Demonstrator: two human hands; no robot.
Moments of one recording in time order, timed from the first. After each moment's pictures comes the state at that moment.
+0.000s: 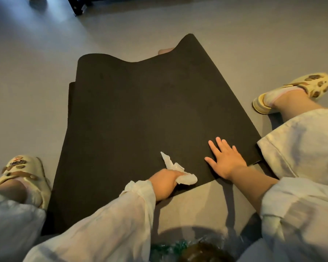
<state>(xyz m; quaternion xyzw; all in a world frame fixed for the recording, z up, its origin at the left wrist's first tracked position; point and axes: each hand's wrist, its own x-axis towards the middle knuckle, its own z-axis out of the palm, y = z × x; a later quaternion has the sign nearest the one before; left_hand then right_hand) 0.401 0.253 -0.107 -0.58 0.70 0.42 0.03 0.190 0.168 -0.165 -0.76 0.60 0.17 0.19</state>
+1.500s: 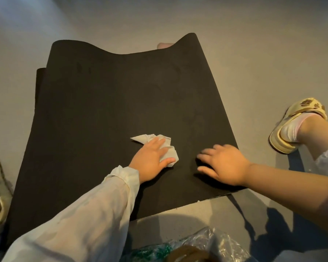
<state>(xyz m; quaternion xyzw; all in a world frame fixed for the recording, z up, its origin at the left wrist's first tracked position) 0.411 0.203 -0.147 -0.58 0.78 0.22 -0.05 0.163 0.187 -0.101 -0.90 0.37 0.22 0.02</state>
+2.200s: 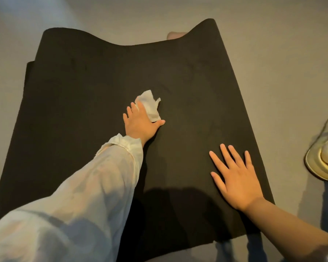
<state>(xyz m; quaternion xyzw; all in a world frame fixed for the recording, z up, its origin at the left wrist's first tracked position) 0.449 0.059 -0.168 -0.80 0.57 0.18 -0.05 0.174 0.160 -0.171 -0.81 0.58 0.13 0.03</state>
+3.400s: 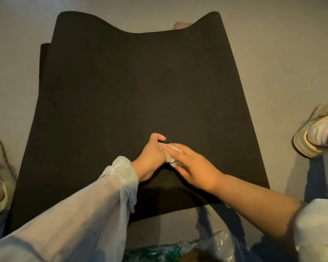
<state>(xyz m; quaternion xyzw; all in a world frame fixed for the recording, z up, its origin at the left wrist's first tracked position) 0.420 0.211 -0.132 -0.65 0.36 0.60 -0.29 0.257 0.204 -0.136 -0.86 0.34 -0.09 0.37</state>
